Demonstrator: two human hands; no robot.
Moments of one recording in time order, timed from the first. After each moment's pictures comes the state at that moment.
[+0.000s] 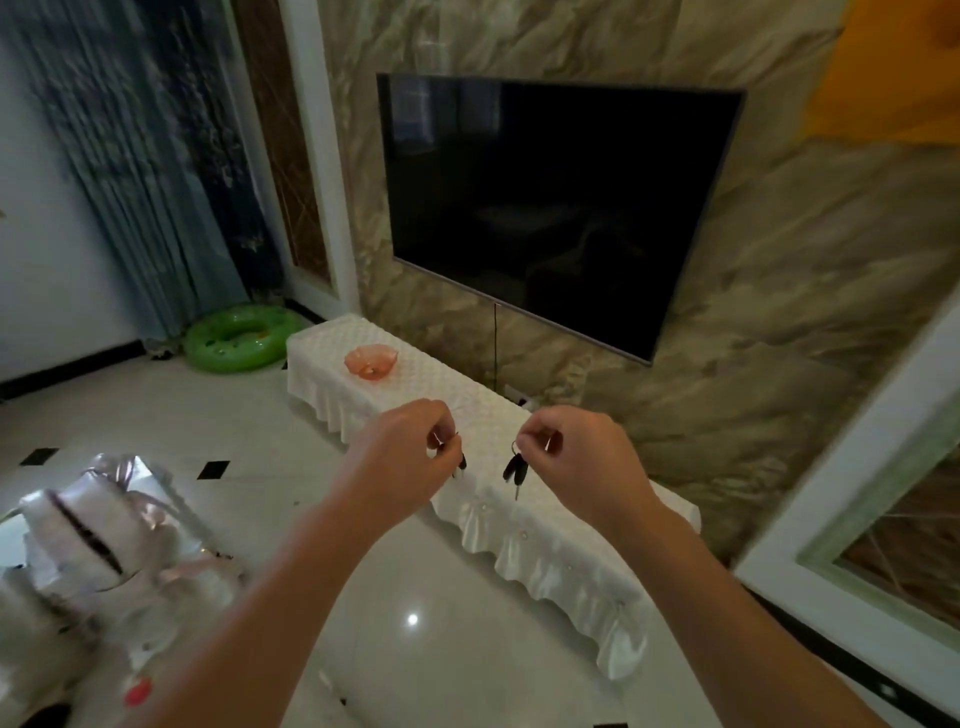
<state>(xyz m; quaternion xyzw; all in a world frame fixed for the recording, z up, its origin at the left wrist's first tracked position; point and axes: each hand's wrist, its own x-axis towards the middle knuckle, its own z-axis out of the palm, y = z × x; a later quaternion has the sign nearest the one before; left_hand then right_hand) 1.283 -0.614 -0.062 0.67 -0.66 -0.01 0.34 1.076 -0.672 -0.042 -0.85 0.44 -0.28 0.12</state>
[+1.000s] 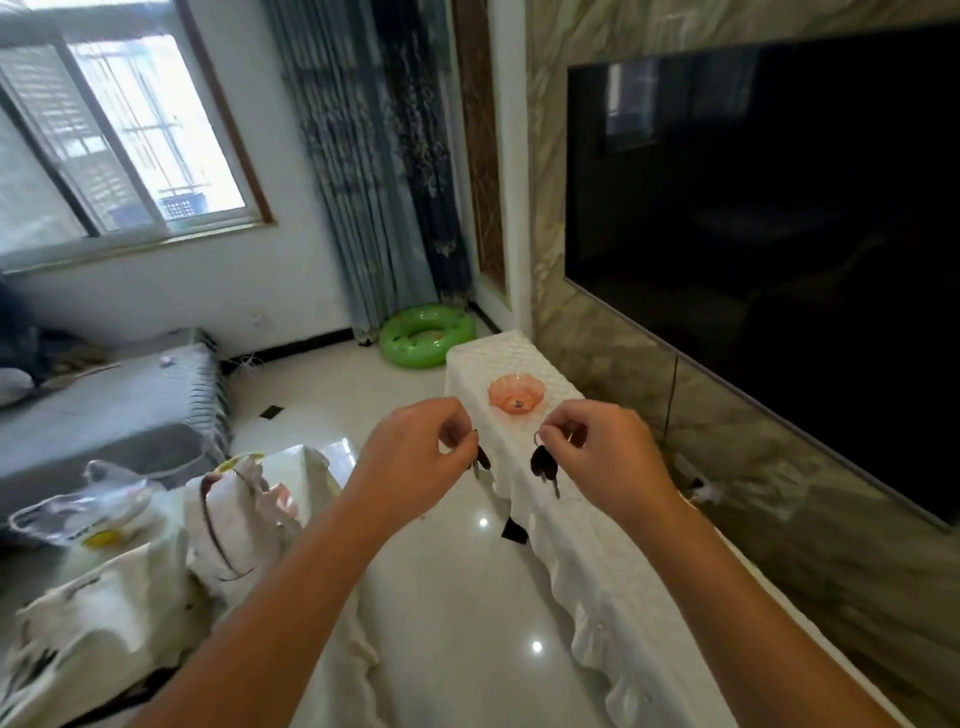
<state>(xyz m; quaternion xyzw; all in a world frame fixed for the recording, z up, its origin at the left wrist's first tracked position) 1.374 -0.836 -0.038 0.81 -0.49 0.05 0.31 1.228 -0.995 -0.062 -0.88 0.26 -0.29 0.26</state>
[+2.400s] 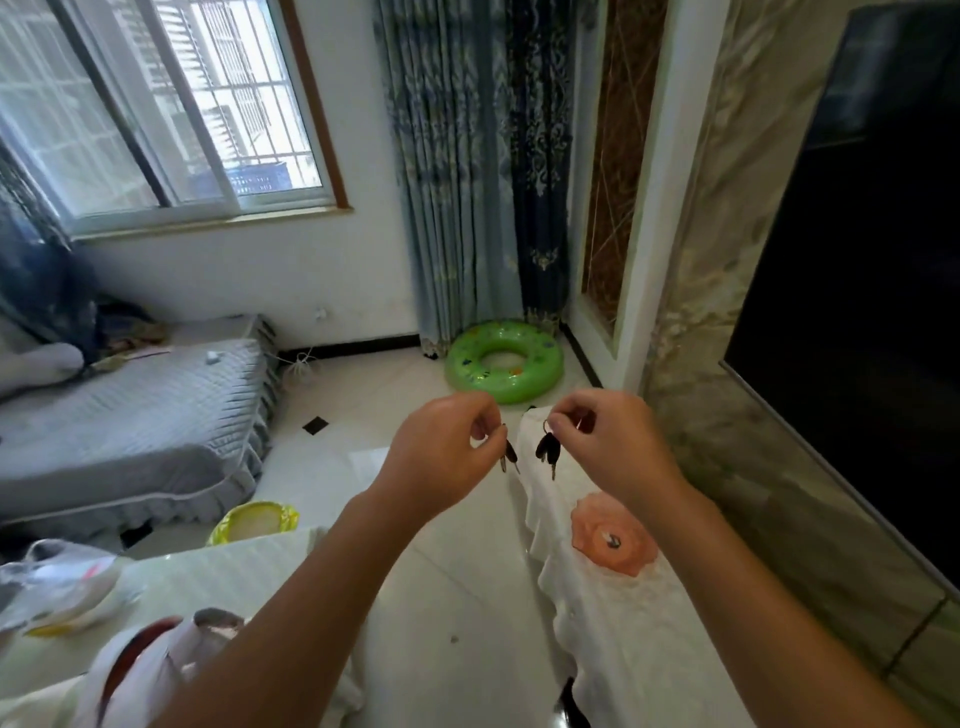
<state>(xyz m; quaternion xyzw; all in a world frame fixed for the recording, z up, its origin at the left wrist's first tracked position) 1.833 -1.143 -0.051 0.86 -0.41 0.07 0.28 1.739 -1.321 -0.067 -0.90 0.15 -0.24 0.32</state>
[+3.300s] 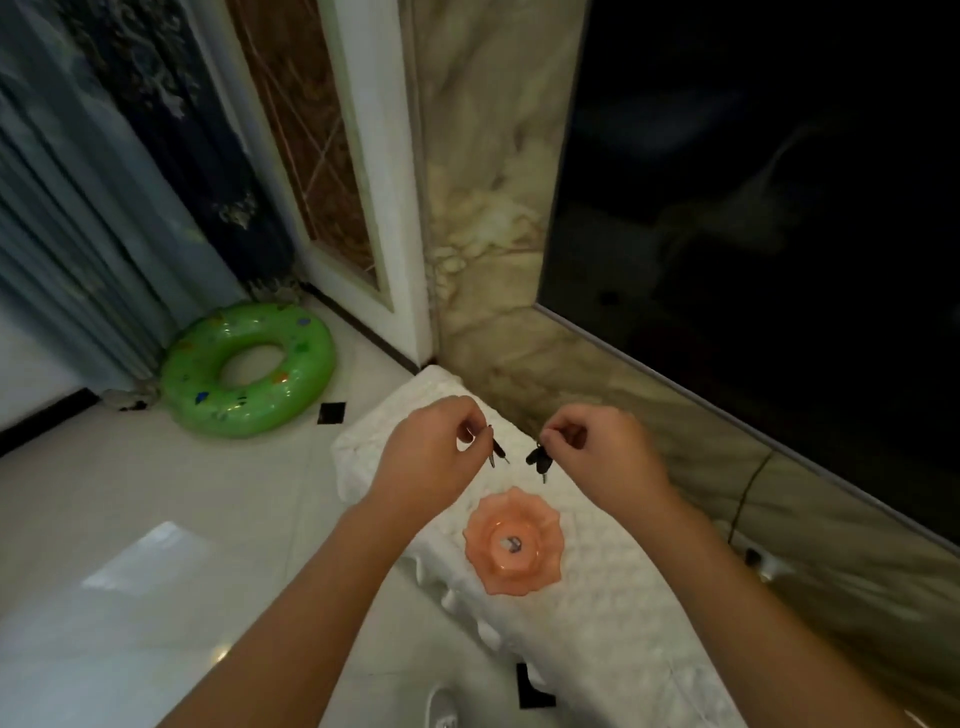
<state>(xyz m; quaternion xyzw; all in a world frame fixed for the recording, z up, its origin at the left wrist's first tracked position) 2.069 -1.457 -0.169 0.71 -0.60 -0.19 0.30 1.878 -1.520 -0.162 -0.78 0.53 -0.20 0.27</state>
